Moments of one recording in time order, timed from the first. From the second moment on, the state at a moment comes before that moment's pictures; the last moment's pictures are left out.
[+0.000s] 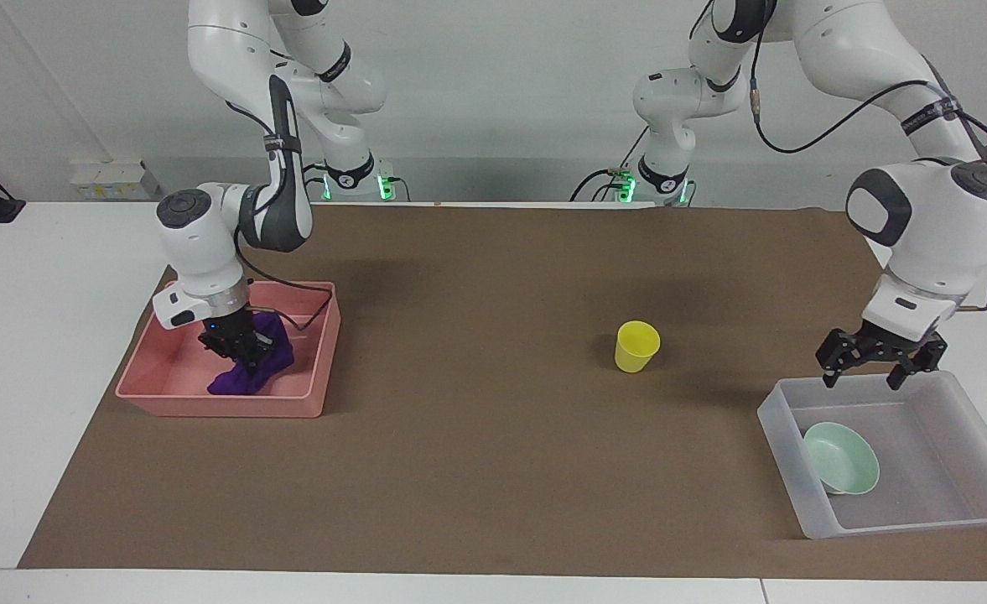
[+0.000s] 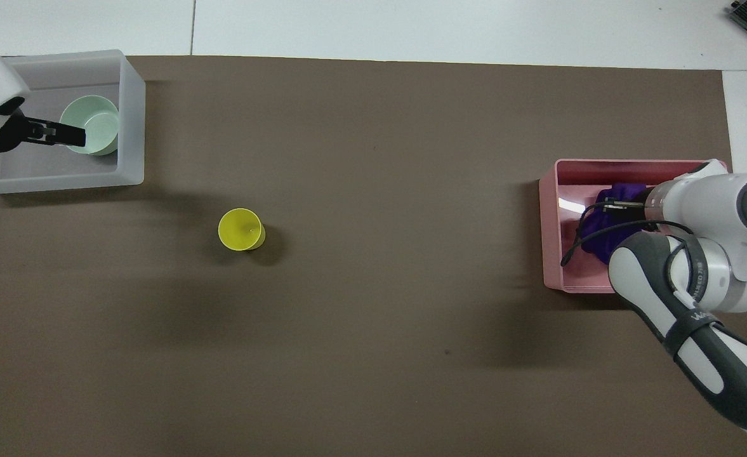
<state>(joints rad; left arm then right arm) 0.04 0.25 -0.01 -1.69 0.02 2.16 0.22 -0.08 0.22 -0.04 -2.14 -0.06 2.55 0.09</state>
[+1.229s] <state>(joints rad) -0.28 0.10 -0.02 -2.19 0.02 2.50 0.02 0.05 0.02 -0.02 -1.81 -0.06 1.89 0.20</state>
